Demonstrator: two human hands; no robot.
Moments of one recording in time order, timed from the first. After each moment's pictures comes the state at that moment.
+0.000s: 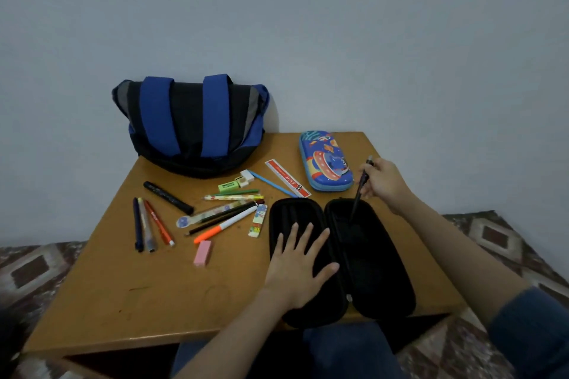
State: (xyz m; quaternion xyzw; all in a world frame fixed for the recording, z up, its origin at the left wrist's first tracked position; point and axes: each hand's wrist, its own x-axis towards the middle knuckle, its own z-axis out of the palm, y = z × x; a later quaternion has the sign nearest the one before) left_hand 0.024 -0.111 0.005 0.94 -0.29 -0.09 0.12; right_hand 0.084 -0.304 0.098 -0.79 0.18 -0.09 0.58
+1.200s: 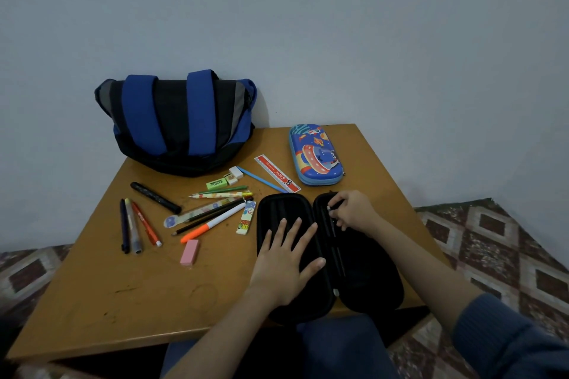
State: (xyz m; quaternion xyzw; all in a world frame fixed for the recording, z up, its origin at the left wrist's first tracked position) left_hand 0.025 -0.112 0.001 0.95 -0.29 -0.08 0.09; right_hand 0.078 -0.300 0.033 -0.88 0.18 0.07 0.43
